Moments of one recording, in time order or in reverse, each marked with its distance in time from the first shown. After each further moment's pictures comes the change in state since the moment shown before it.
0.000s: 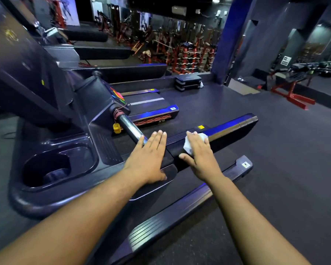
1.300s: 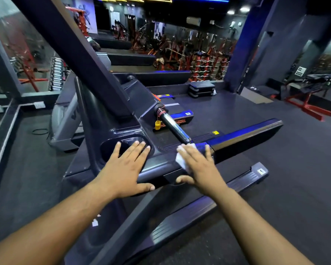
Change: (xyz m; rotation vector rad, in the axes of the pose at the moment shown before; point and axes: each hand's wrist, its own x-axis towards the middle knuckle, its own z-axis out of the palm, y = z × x) left_hand -0.178 -0.145 0.009 0.027 0.017 -0.039; right_hand -0.044 -0.157 0.037 -0.228 -0.129 -0.250
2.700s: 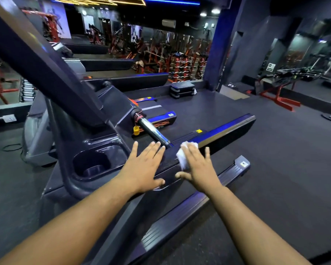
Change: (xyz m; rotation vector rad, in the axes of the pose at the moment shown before) left_hand 0.078 0.079 -0.018 0.004 -0.023 0.146; right_hand -0.023 0.060 0.003 -0.026 0.030 0.242
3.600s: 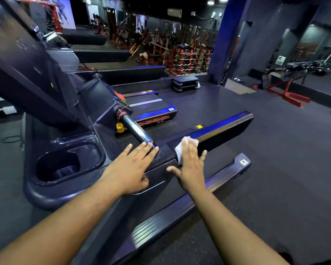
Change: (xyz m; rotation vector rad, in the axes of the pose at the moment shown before) left_hand 0.038 0.025 0.012 0.016 0.013 0.021; right_hand 0.009 0.042 0.031 0.219 0.180 0.164
